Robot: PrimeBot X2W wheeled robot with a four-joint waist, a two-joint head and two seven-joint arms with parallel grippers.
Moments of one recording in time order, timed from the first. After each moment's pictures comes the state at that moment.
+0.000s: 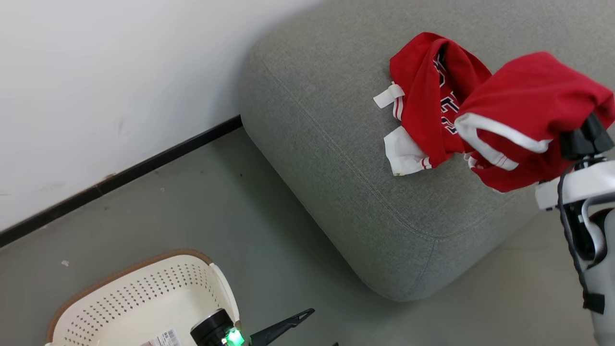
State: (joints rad) left arm -0.18 0.20 -0.77 0.19 -0.09 -0.13 -0.26; right arm -0.43 -0.17 -0.11 0.17 -0.01 0.13 -0.26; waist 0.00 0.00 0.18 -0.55
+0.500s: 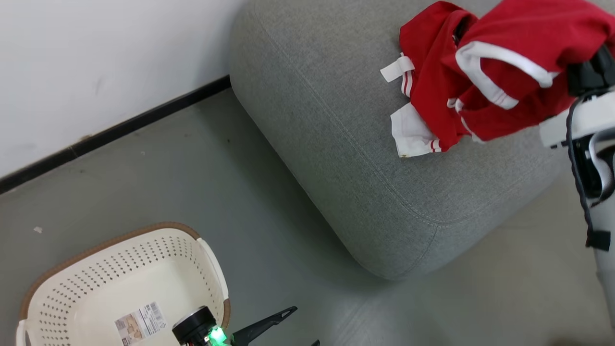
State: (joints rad) left arm -0.18 0.27 -0.77 0.17 -0.07 -0.13 -0.26; right arm -0.68 -0.19 -0.06 0.32 0.02 0.13 -0.24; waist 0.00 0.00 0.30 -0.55
